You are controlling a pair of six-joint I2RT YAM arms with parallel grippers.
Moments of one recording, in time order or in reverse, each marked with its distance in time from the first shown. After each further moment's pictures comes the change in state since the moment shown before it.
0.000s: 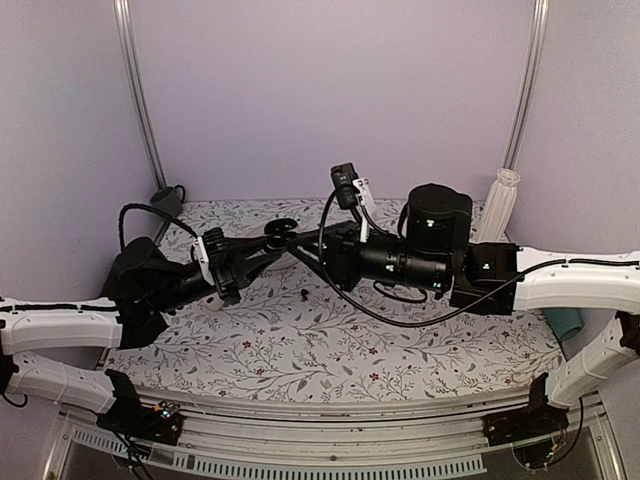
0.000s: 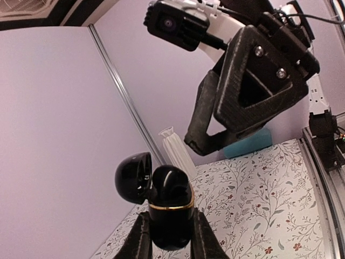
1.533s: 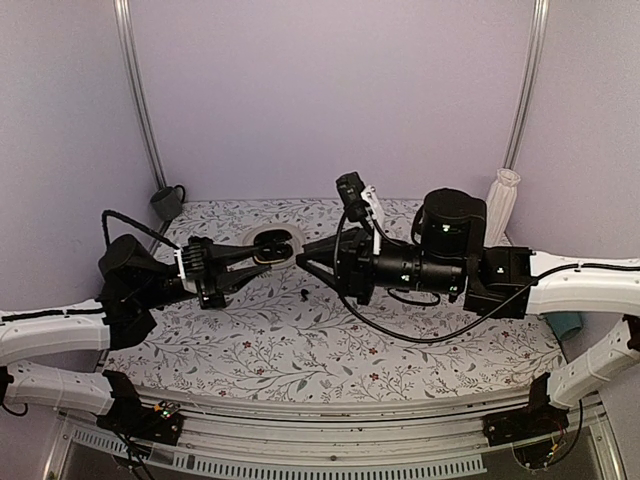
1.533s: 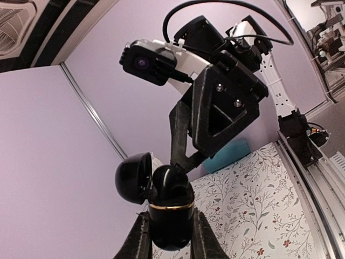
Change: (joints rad) left arm 0.029 -0.097 0.000 -0.056 0.216 0.073; right arm -0.006 -0.077 -0.063 -0.018 -0.096 -0.137
